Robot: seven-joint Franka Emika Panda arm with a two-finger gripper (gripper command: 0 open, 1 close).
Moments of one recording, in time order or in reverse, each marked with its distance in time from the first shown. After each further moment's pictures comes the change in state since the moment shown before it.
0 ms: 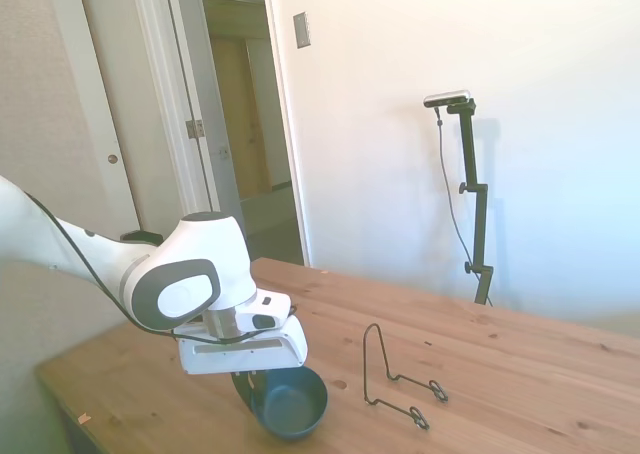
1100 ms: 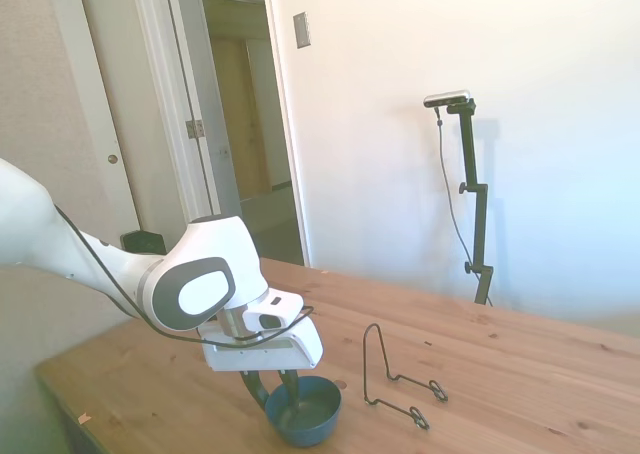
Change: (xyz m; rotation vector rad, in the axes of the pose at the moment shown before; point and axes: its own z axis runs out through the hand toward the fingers) arm 0.019 0.017 -0.005 -0.063 0.050 0.204
